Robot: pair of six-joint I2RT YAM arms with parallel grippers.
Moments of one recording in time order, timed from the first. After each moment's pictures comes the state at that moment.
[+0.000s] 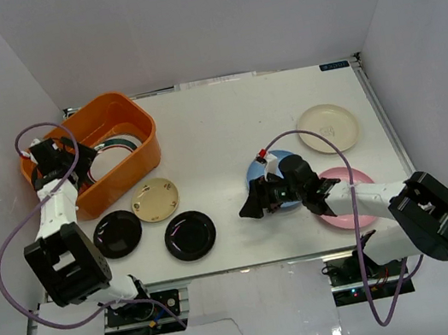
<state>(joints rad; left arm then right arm) 0.35 1.50 1.10 -0.29 0.09 -0.62 0.71 1.32 0.48 0.31 -0.47 0.53</state>
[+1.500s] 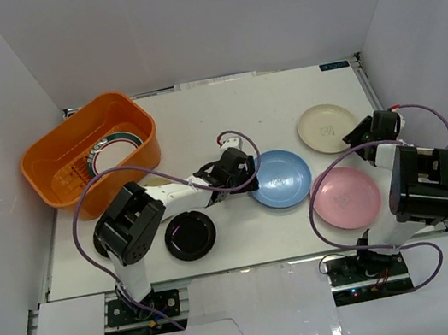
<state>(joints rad) -0.86 1.84 1.06 -0.01 -0.20 -0.65 -0.27 1.57 0.68 0.18 -0.09 0.66</state>
